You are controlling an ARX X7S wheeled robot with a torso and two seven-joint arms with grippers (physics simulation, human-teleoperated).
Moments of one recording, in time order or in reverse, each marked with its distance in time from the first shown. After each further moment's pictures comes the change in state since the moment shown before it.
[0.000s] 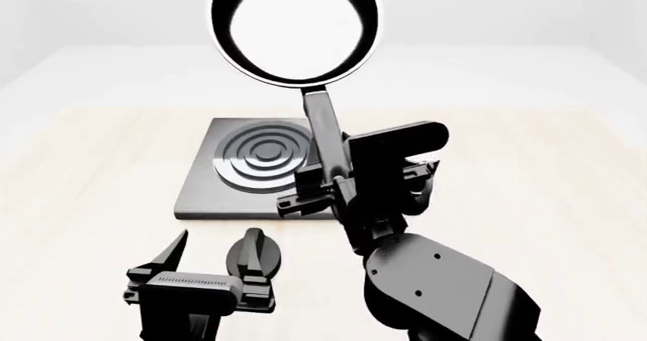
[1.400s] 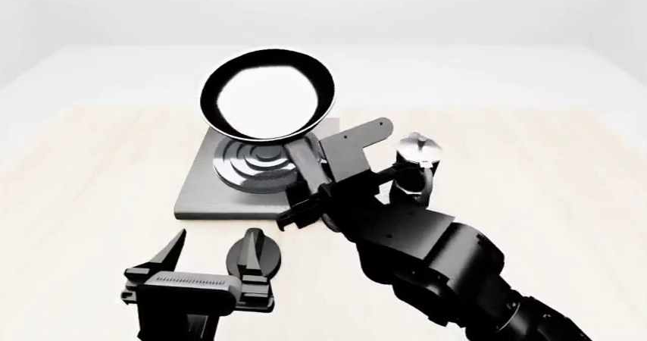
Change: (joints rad) left arm -0.002 -0.017 0.011 0.014 -0.009 0.000 -0.020; right arm 0.156 -0.050 -0.083 0.402 0.091 0.082 -0.269
